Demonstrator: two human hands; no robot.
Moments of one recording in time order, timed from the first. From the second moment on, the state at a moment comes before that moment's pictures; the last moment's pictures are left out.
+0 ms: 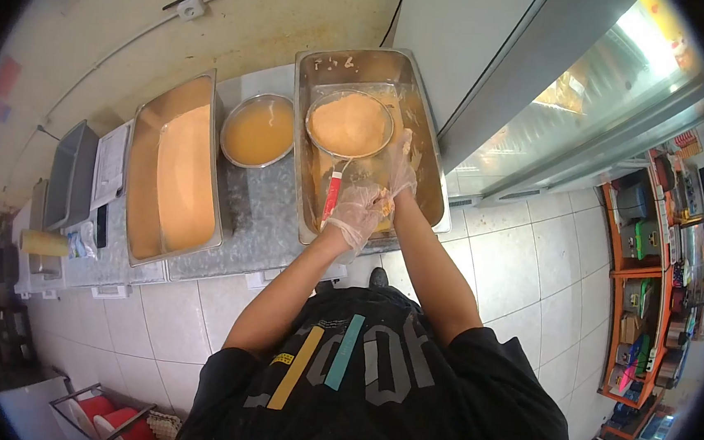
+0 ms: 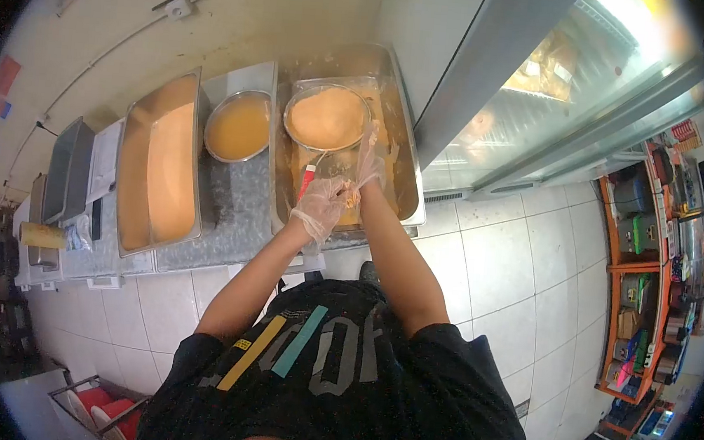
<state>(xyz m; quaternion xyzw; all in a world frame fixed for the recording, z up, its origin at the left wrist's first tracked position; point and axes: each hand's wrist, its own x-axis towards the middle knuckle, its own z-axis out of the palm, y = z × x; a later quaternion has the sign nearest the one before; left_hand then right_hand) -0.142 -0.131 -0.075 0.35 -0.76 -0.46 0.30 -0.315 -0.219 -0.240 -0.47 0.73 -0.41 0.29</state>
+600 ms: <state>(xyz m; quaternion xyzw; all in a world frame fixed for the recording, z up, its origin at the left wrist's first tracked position) -0.019 -0.075 -0.022 0.45 -0.65 -0.60 0.14 -0.293 -0.199 -0.280 -0.66 0.16 -0.51 0.53</state>
